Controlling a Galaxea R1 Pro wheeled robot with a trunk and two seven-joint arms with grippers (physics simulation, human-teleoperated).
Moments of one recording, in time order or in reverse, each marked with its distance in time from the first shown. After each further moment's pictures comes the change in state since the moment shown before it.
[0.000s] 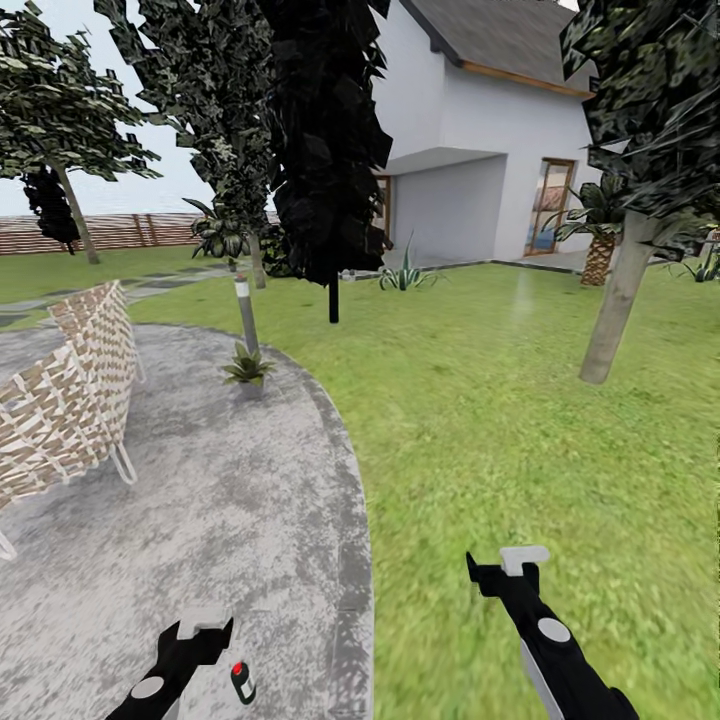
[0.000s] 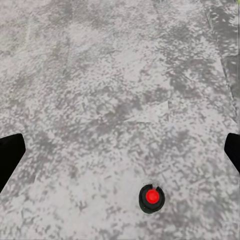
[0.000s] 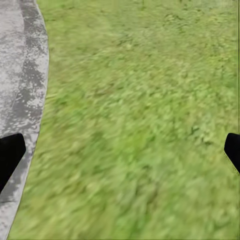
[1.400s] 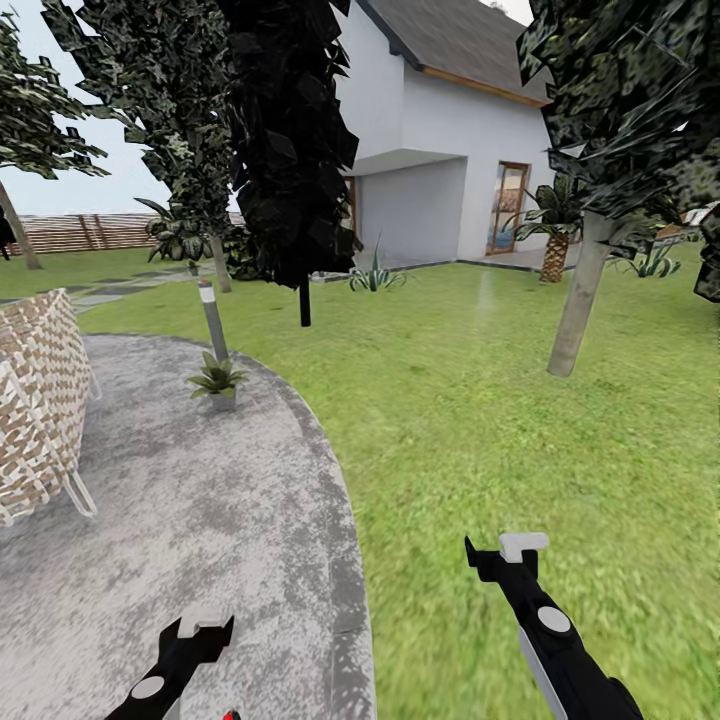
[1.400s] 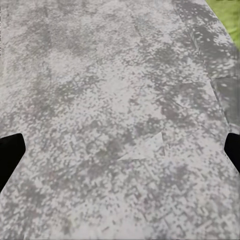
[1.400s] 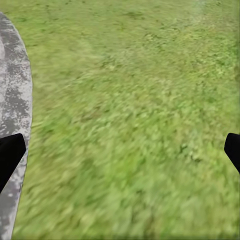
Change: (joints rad) left arm 0.000 -0.001 -0.002 -0.003 0.000 -0.018 -0.001; right arm 0.000 0.002 0.003 -0.071 0.000 0.002 0.000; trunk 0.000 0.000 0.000
